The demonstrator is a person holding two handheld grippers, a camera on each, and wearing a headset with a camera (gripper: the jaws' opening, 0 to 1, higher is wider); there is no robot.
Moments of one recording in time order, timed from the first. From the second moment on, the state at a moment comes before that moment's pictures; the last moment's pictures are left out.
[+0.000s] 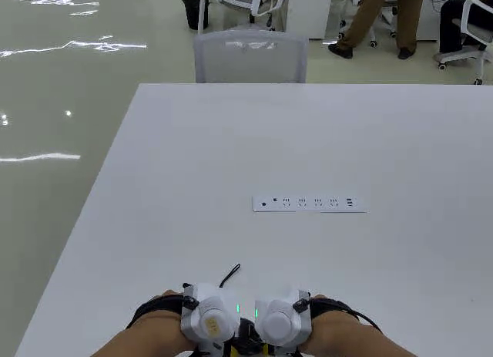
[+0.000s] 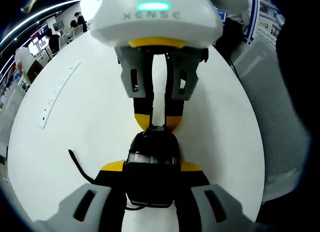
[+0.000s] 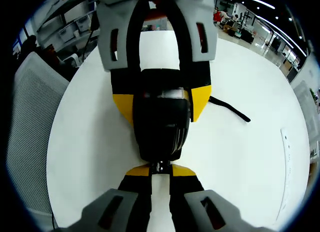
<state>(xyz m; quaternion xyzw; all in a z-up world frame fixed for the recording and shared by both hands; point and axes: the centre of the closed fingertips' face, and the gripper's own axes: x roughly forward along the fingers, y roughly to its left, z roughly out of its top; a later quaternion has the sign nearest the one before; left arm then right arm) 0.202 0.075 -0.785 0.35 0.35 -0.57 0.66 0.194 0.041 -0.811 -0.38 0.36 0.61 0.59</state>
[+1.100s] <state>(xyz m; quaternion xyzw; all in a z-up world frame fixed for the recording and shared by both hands) 0.201 0.073 -0.786 0.35 0.35 -0.56 0.66 0.194 -0.003 -0.809 -0.39 0.37 0.60 0.59</state>
